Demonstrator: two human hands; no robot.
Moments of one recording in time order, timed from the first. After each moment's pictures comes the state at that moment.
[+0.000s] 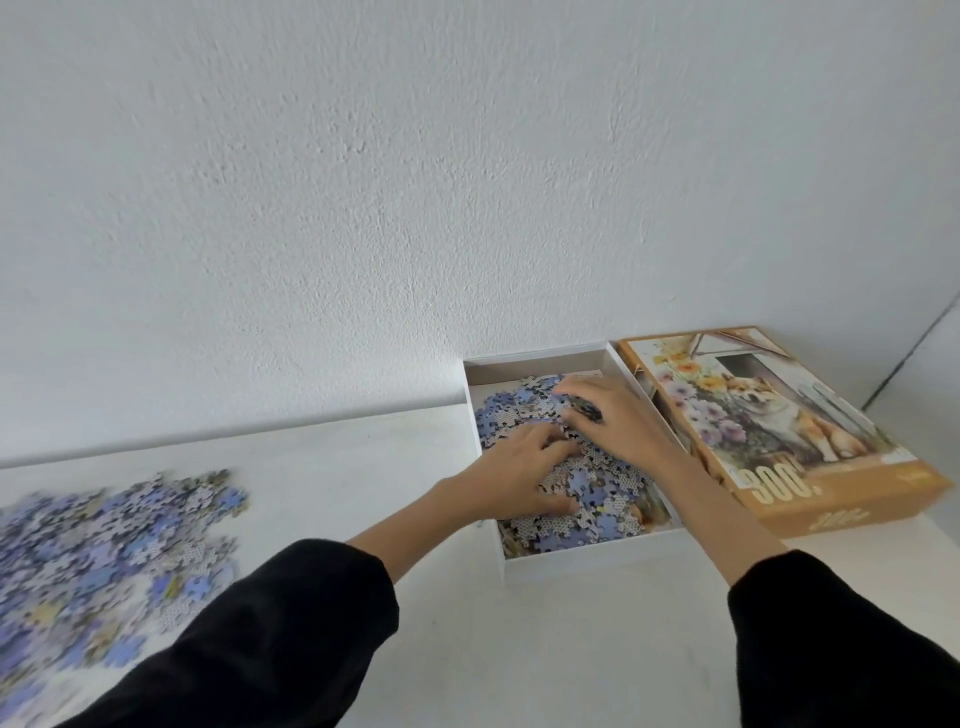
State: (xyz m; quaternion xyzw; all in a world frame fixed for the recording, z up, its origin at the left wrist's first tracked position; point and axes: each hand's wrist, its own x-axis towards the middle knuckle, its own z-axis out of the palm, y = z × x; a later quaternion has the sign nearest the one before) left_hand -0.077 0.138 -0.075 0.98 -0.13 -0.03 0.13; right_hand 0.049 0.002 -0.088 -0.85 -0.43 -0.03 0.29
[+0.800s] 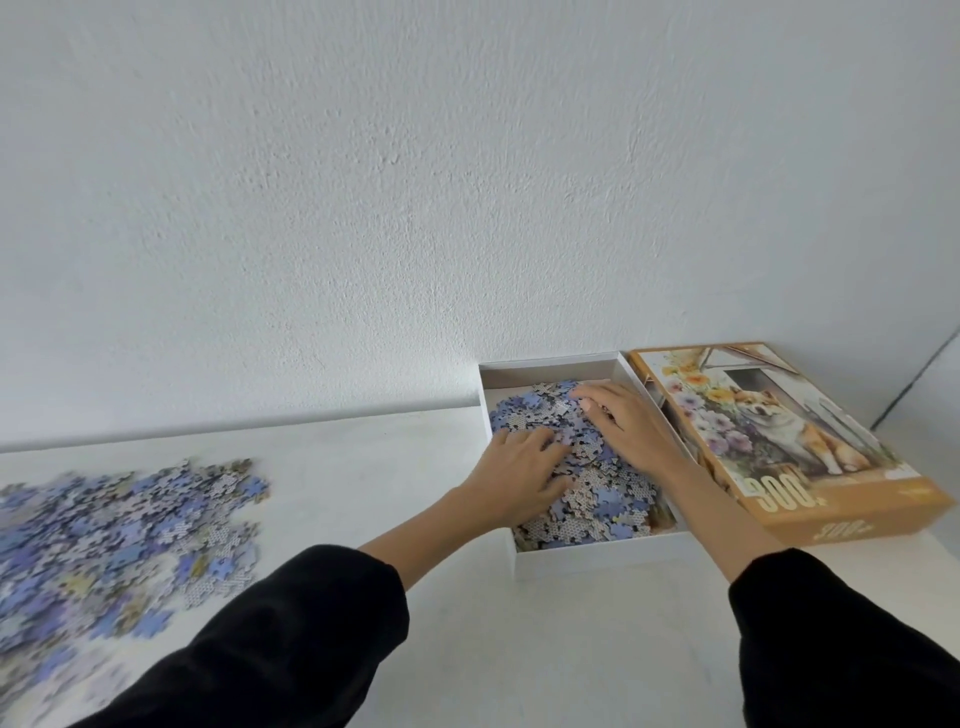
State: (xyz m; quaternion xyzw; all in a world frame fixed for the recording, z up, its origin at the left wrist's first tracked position) left_hand -0.091 0.137 -0.076 1.00 -0.07 0.03 0.02; right_hand 0.047 0.000 -0.087 -0.86 -0.42 -0.04 0.28
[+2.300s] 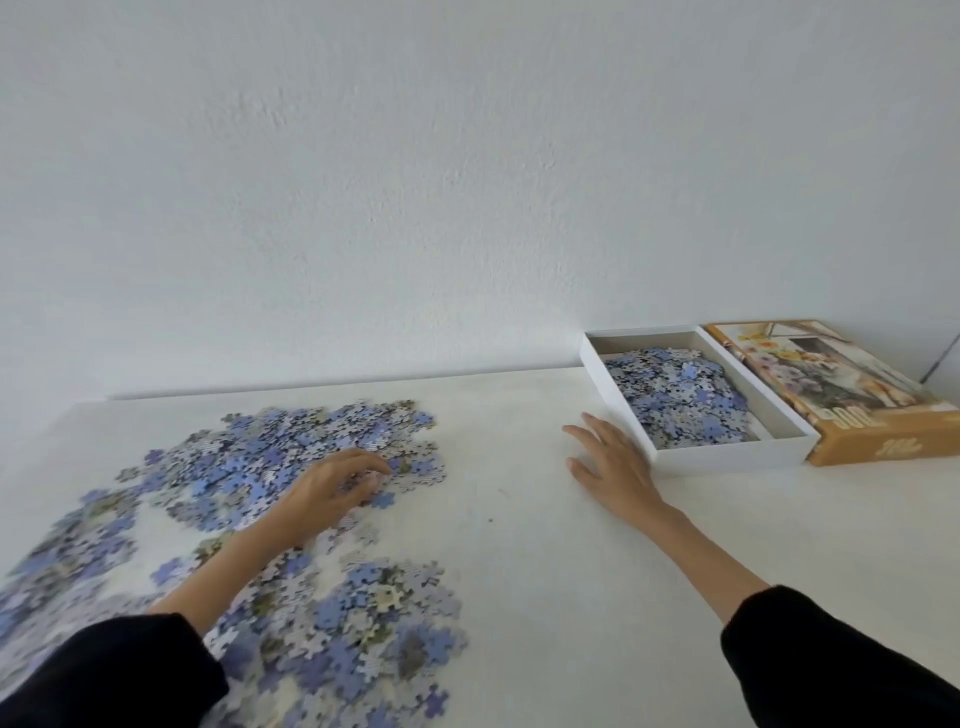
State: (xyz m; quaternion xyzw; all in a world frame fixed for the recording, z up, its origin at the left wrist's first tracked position) left_hand -0.387 0.371 -0.091 0.96 0.06 0.10 0.24; right_hand -0.164 0.079 -0.122 -0.91 -0.37 -0.03 0.20
